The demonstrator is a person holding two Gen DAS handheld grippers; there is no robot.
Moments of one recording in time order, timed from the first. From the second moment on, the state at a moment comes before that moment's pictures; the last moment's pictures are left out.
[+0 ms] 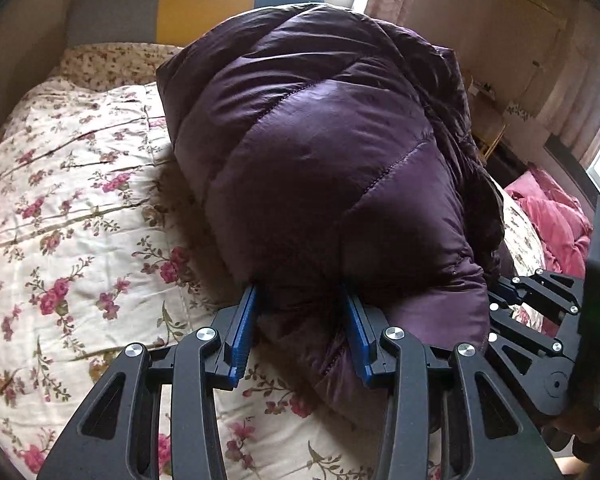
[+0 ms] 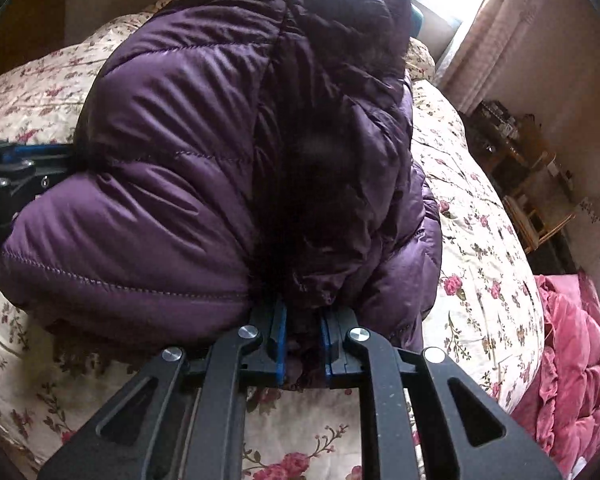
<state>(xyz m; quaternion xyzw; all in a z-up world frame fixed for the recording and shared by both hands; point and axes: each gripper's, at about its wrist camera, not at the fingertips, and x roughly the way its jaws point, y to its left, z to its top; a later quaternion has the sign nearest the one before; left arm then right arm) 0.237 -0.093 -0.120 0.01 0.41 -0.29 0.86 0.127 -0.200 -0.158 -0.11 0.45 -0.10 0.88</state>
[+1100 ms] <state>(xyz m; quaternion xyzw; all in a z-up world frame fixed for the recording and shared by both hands) 0.247 -0.034 -0.062 -0.05 0.37 -0.22 0.90 0.103 -0.177 -0.030 -0.12 0.36 -0.12 0.92</state>
